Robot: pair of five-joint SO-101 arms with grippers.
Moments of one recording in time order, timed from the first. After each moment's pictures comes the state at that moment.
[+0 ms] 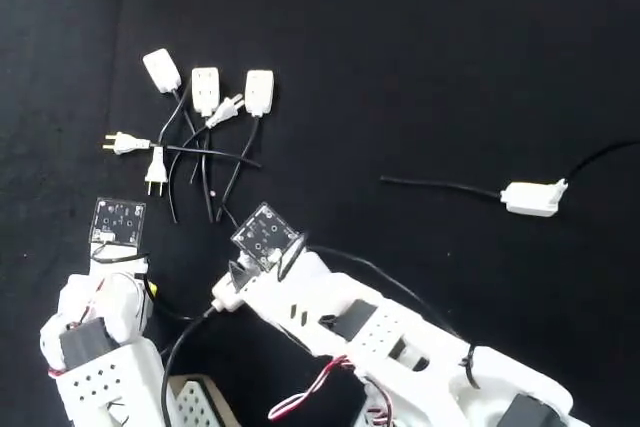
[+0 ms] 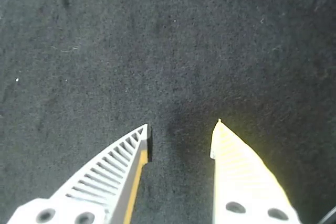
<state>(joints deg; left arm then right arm) -31.1 -94.9 91.9 70.5 -32.7 -50.1 -39.3 88.1 -0.8 -0.1</state>
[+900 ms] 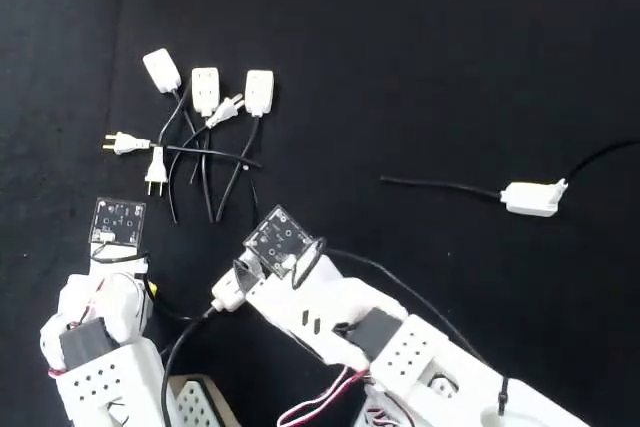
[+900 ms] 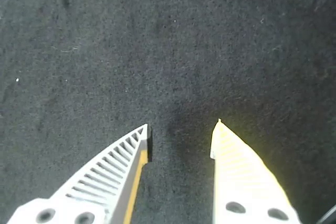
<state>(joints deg) -31.1 -94.9 91.9 70.5 -32.7 -50.1 -61.1 90.8 14.2 -0.1</state>
